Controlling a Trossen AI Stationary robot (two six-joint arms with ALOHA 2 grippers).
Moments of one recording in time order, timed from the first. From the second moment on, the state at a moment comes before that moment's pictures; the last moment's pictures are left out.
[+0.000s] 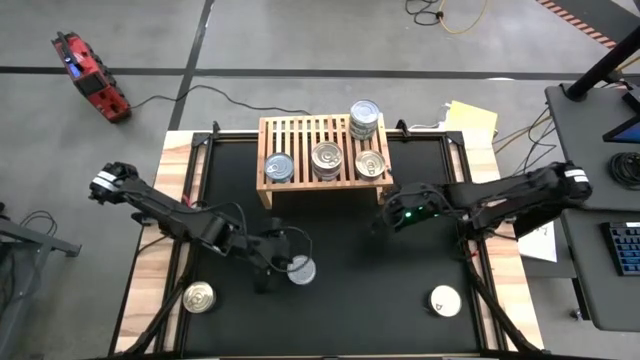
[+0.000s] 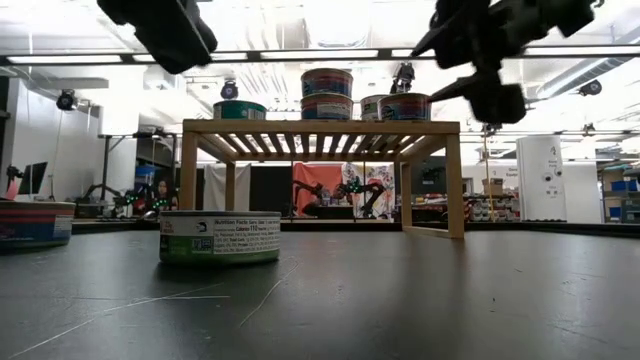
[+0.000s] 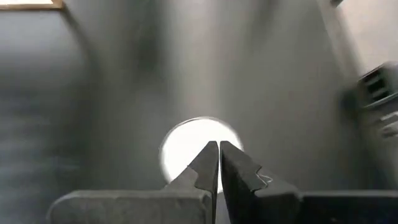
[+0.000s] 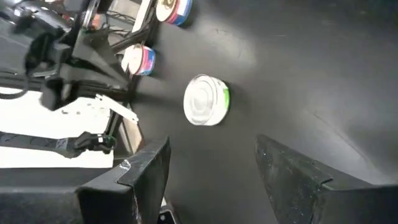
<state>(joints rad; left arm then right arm) -0.41 1.37 0.98 -0.44 -0.20 -0.34 0.05 1.15 0.71 -0.11 -0.14 1.13</state>
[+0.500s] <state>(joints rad) -0.41 1.34 0.47 0.50 0.01 -1.05 0.13 1.44 0.71 0.16 -0.19 1.23</state>
